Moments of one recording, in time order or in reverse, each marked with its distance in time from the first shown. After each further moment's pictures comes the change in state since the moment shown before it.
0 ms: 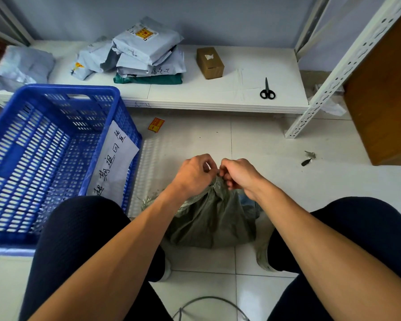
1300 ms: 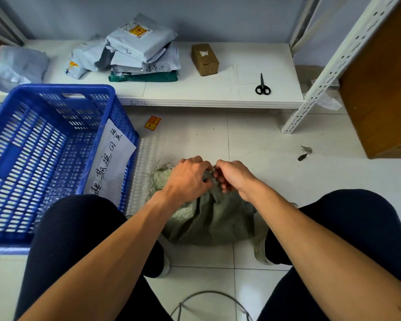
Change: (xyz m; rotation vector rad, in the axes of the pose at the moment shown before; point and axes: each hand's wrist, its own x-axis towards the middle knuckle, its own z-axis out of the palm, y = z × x) left_hand -0.014 -0.007 0.005 0.470 0.037 0.300; right_hand -0.012 0.009 0.007 0.026 0.014 0.029
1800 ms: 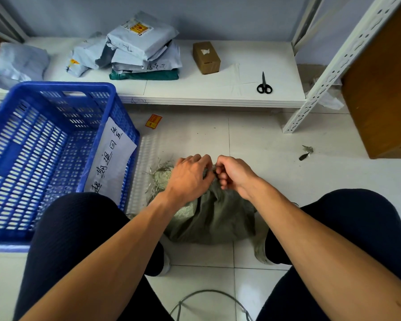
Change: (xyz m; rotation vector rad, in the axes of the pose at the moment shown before) left_hand 0.000 -0.003 0.015 -0.003 0.140 -0.003; right_hand 0.008 0.000 0.000 0.119 -0.032 0.060
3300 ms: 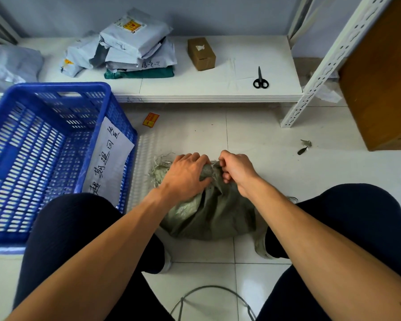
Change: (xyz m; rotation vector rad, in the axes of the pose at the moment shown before) left_hand 0.001 -0.001 -0.012 0.122 -0.198 0.057; right_hand -0.006 0.003 -0.004 0.055 0.165 -0.082
